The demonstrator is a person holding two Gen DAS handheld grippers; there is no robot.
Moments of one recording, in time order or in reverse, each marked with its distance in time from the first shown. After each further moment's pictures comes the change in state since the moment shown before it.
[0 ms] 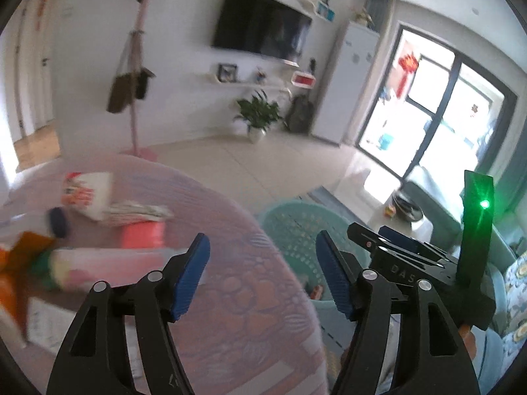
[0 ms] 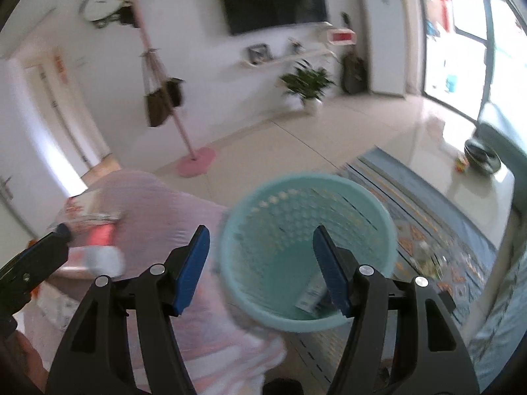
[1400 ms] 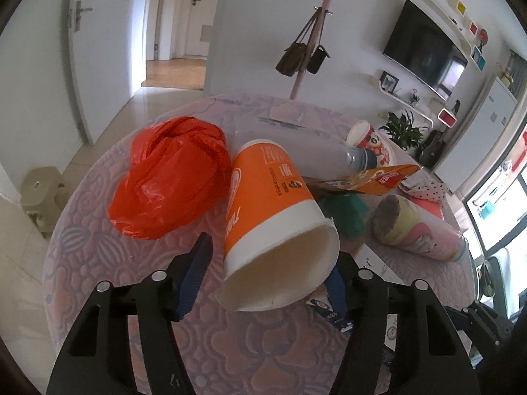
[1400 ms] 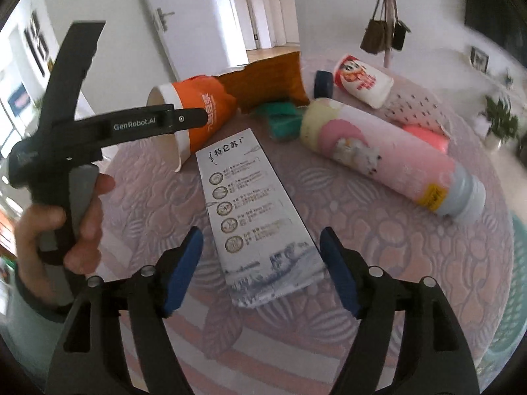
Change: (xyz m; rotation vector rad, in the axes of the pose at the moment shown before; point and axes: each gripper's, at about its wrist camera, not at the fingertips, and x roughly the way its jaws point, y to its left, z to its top) left arm -0.089 0.245 -0.063 -0.418 0.064 0.454; right arm 0.021 0.256 -0.123 -0.632 0.336 0.518
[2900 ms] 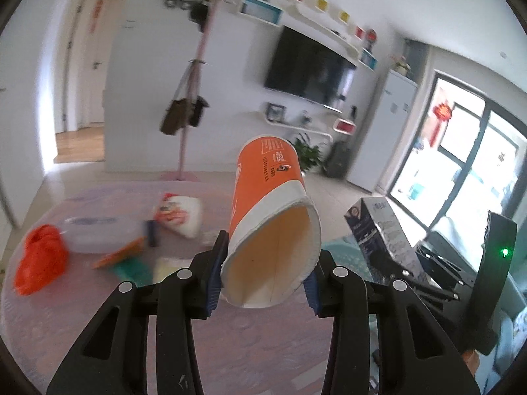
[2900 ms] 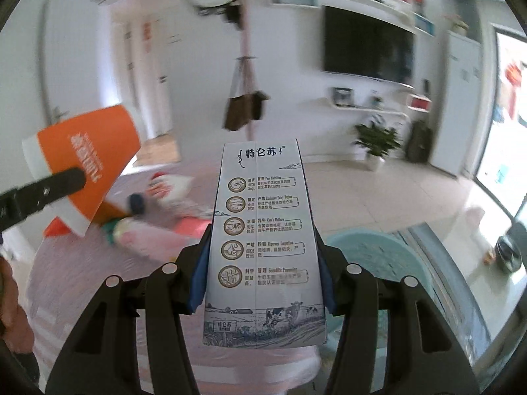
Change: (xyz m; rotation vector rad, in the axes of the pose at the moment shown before) left arm -0.074 -0.193 -0.009 0.278 -0.205 -0.377; right arm -0.174 -0.156 -0.043 0.356 -0.395 -0.476
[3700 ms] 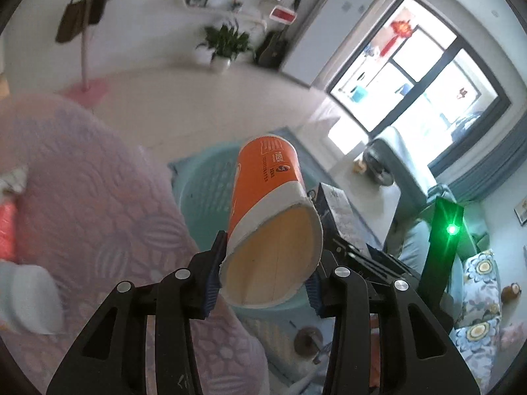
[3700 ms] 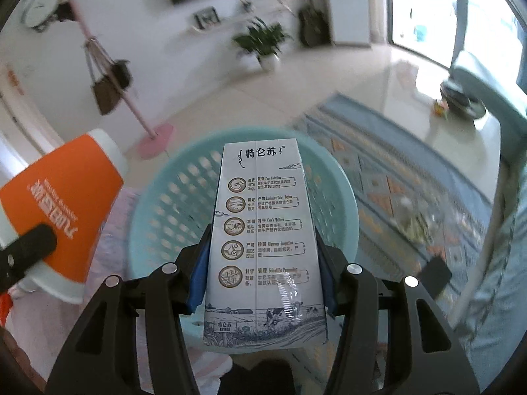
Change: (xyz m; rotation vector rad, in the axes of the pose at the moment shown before) left arm 0.232 -0.099 -0.066 0.026 0.524 -0.297; right arm 0.118 -0.196 -0.092 0.474 0.339 -0.254
